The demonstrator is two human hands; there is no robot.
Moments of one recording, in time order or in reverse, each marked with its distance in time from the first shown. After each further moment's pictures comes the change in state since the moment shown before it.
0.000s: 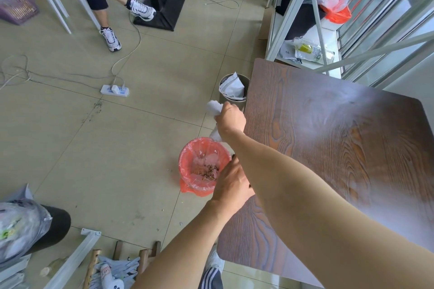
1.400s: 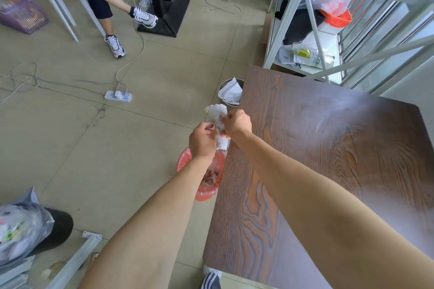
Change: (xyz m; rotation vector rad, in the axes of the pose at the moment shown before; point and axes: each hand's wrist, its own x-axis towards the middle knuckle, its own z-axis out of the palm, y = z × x) left_hand 0.101 -0.068 0.001 -0.253 0.198 -0.763; right_hand 0.007 0.031 -0.035 0.418 -0.160 0.189
